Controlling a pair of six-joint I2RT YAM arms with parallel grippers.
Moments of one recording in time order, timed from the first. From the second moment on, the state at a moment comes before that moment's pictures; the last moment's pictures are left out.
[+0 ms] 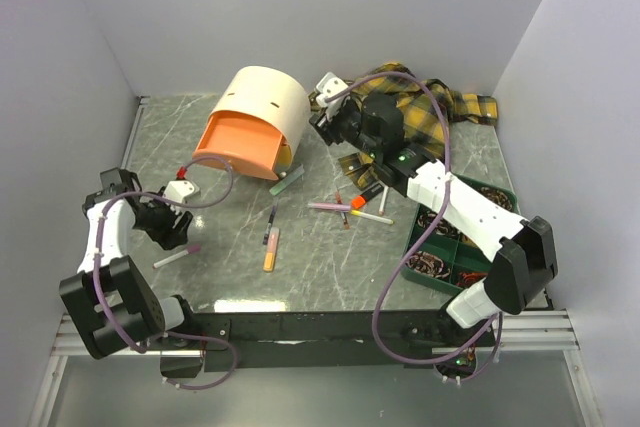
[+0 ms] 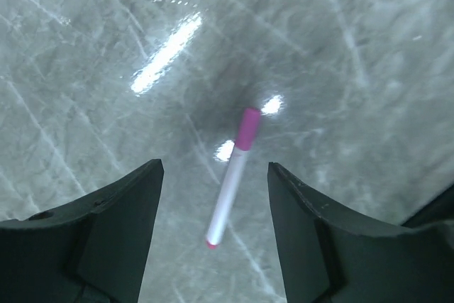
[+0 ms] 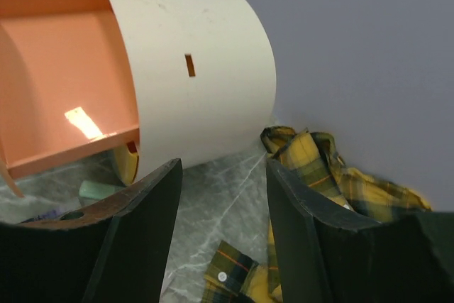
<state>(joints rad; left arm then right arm) 0.42 1.25 0.84 -0.94 0.55 1.16 0.65 1.50 1.32 0.08 -0.11 -0.39</state>
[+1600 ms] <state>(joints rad) 0.29 1.22 1.59 -1.26 0.74 1.36 0.53 1.41 1.20 0.06 -0.09 -0.39</state>
